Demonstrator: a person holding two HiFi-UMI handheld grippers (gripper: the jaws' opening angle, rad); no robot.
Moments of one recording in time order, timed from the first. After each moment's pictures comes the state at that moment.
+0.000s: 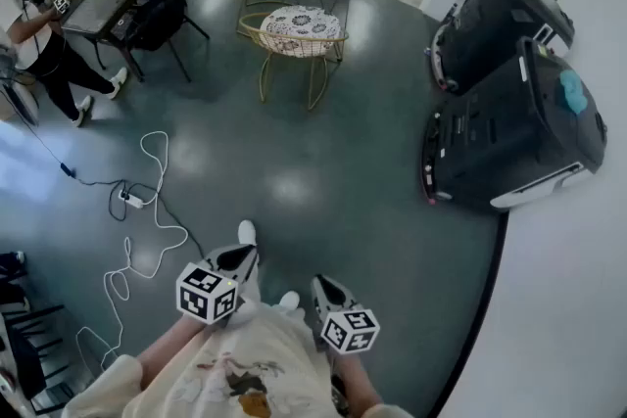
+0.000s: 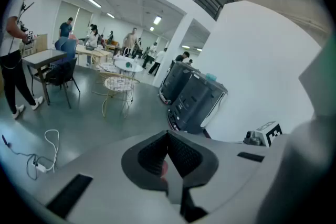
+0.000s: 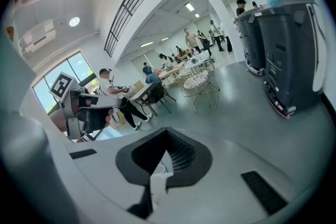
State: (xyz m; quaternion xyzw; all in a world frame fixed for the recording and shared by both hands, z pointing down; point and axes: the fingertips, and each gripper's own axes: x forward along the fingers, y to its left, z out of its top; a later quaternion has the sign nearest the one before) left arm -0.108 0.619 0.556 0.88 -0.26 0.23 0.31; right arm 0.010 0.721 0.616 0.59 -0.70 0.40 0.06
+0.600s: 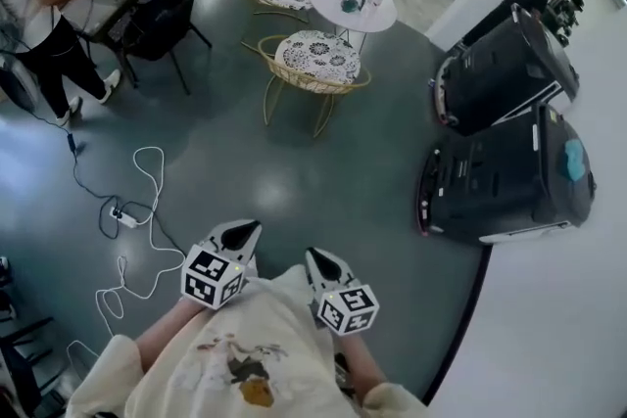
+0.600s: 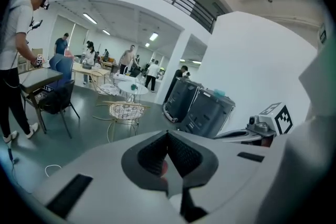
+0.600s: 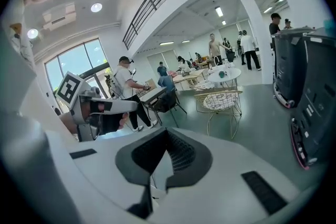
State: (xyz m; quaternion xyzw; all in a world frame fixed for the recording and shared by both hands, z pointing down) left arm -0.173 0.373 0.512 0.91 -0.27 0.19 0.25; right arm -0.080 0.448 0.546 0.55 -0.77 0.32 0.09
